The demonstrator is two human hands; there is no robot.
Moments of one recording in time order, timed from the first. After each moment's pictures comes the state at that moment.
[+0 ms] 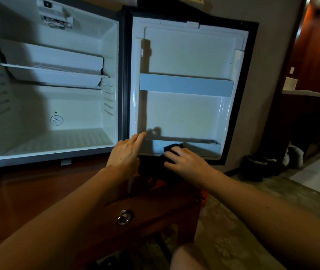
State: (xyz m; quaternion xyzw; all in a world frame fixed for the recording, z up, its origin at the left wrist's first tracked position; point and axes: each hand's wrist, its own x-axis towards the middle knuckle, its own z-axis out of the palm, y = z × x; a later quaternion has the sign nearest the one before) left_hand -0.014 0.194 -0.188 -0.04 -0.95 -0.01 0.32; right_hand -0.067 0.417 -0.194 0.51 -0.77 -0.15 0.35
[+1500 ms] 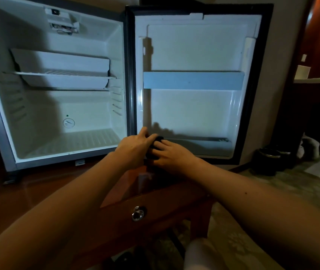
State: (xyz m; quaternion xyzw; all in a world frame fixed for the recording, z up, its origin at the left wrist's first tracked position) left_hand -0.012 0.178 -0.160 -0.12 -0.96 0.11 0.24; right_hand -0.064 0.348 -0.177 0.57 -0.69 -0.26 0.36
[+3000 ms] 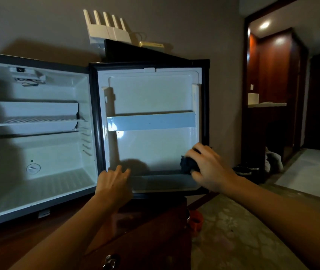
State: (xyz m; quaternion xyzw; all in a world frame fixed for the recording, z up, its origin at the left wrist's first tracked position) left_hand -0.008 0.226 -0.141 0.00 -0.95 0.15 0.26; right_hand -0.025 0.516 -0.116 0.31 -0.87 0.08 0.38
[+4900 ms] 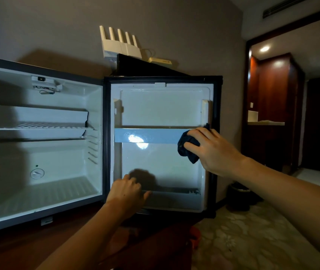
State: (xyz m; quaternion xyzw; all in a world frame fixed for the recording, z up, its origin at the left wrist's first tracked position) left_hand -0.007 0.230 -0.133 -0.07 -0.96 0.12 0.25; right_hand -0.013 0.504 -0.030 0.34 -0.77 -0.20 0.50
